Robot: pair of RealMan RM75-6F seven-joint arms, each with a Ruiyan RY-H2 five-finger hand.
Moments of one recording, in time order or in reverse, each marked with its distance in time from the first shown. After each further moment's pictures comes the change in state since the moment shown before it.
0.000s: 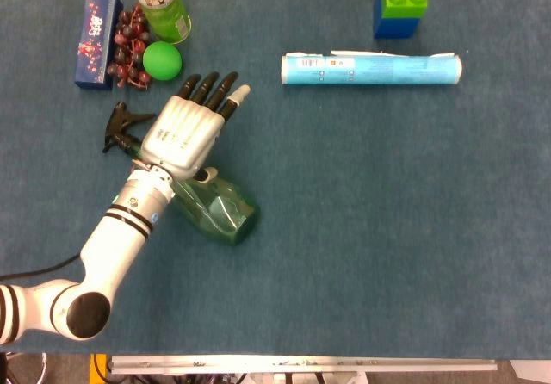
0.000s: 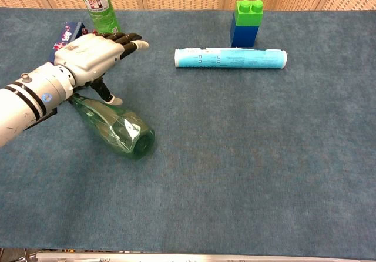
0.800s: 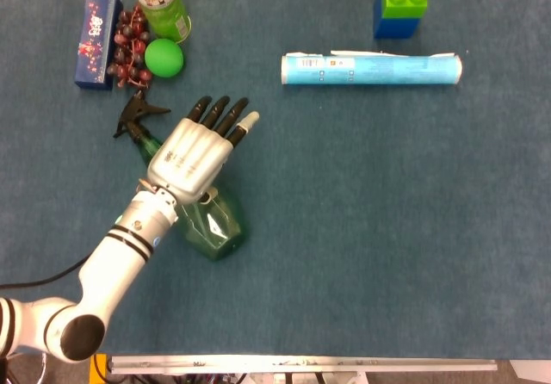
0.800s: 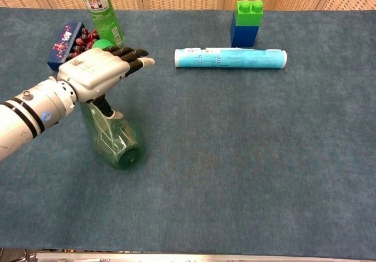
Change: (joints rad) left arm -0.015 0.019 0.111 -0.078 0.053 0.060 0.054; right arm -0.003 0.003 0.005 0.002 0.006 -0.001 0.010
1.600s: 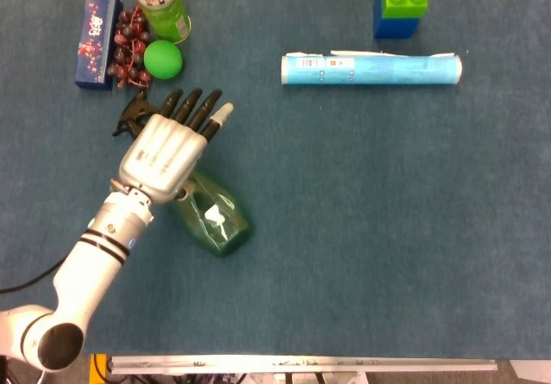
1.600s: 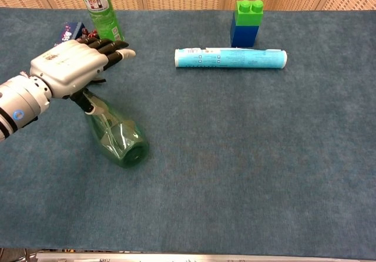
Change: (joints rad) left arm 0.038 0.077 0.013 -0.045 0.037 0.054 -0.011; right arm 0.004 0.000 0.002 -0.004 0.005 -0.011 -0.009
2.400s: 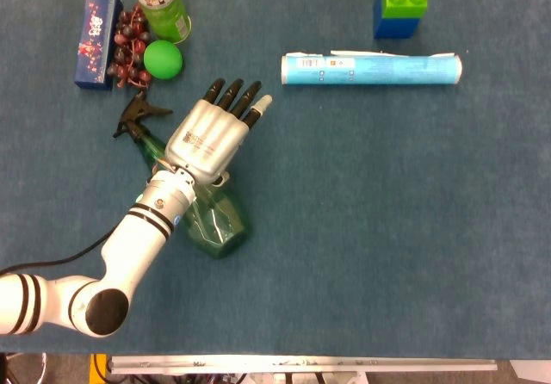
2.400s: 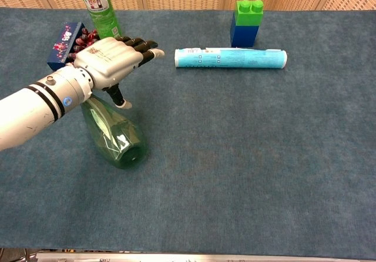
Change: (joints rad) left arm -0.144 -0.128 -0.067 0.110 -0.181 -0.087 0.088; right arm -0.002 0.002 0.003 0.006 0.005 -0.001 0.013
